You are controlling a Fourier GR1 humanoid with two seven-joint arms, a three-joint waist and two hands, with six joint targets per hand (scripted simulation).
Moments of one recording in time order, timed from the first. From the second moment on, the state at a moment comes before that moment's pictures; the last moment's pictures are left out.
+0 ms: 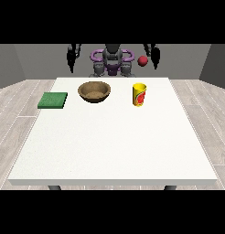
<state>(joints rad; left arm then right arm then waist) -0.03 0.09 0.00 -1.58 0.00 -0.01 0.00 0.02 -0.08 0.00 -1.56 0.02 0.02 0.00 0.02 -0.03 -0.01</state>
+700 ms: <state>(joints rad) 0.09 0.02 -0.12 -1.78 0.14 0.01 0.01 0.05 -0.09 -0.11 -1.65 -0.10 0.03 -0.02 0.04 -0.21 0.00</state>
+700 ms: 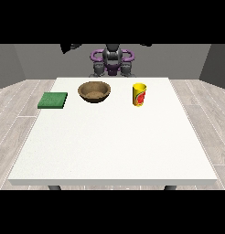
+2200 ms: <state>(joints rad) -0.38 0.14 0.15 -1.19 0.01 0.04 -0.45 -0.27 -0.21 -0.22 -1.33 -0.16 0.19 -0.30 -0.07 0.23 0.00</state>
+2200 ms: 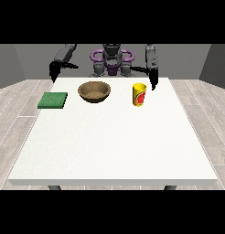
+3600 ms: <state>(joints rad) -0.57 0.17 0.19 -0.72 -0.21 0.47 -0.74 -0.36 -0.39 -0.34 -1.16 -0.27 0.37 -0.37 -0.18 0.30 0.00</state>
